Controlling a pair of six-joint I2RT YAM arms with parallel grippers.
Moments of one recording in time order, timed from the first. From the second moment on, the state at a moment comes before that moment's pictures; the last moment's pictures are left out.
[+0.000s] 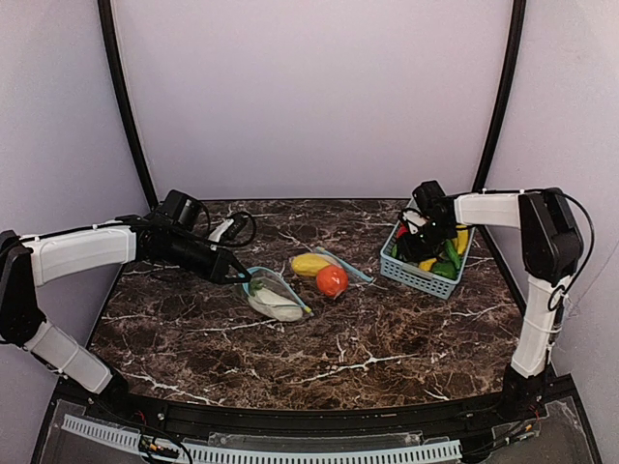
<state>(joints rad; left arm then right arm) -0.48 1.43 0.98 -0.45 0.62 -0.13 0.33 1.96 1.38 -0.58 -0.10 0.06</state>
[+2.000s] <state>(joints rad) -0.48 1.45 0.98 -0.46 0.68 -0.12 0.98 1.54 1.05 0.21 -0.22 0.08</state>
